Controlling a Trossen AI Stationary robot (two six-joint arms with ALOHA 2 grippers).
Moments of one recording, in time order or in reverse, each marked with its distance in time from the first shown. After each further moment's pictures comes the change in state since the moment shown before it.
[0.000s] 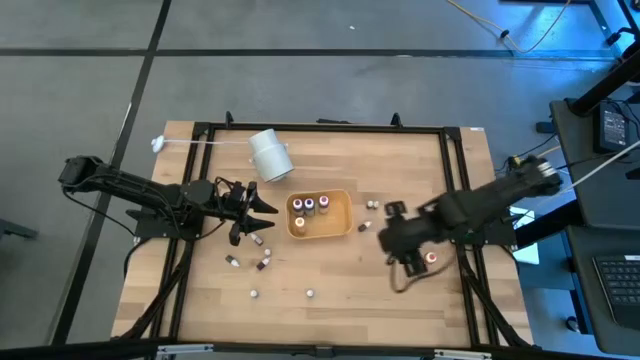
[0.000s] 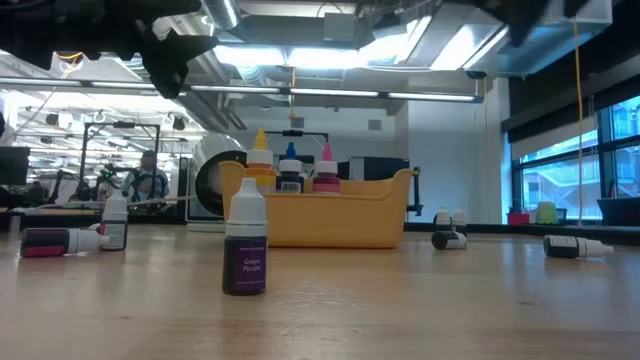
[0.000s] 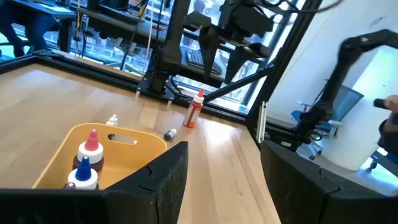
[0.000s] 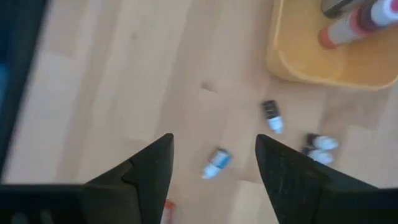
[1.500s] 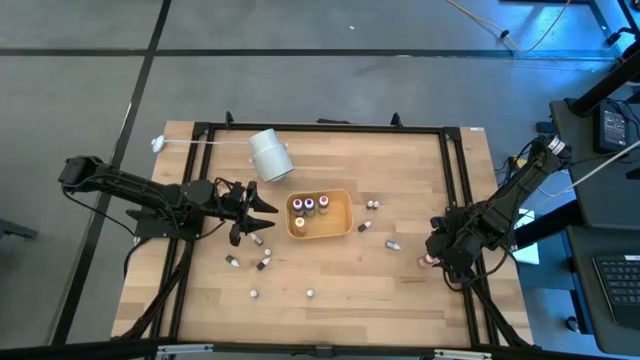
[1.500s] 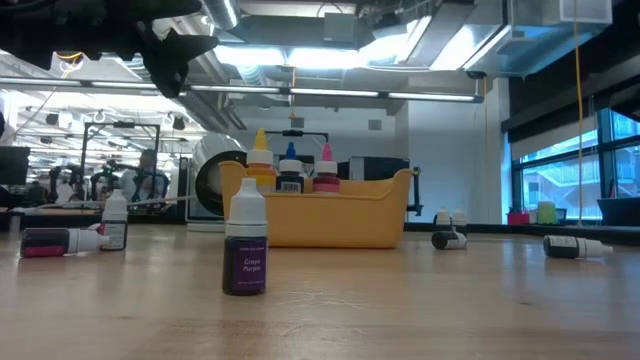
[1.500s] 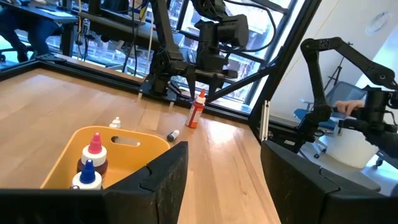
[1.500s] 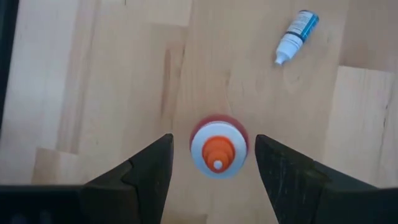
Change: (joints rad) left arm 0.000 0.000 0.000 0.000 -0.005 0.026; right arm 0.371 -0.519 -0.724 0.211 0.028 0.486
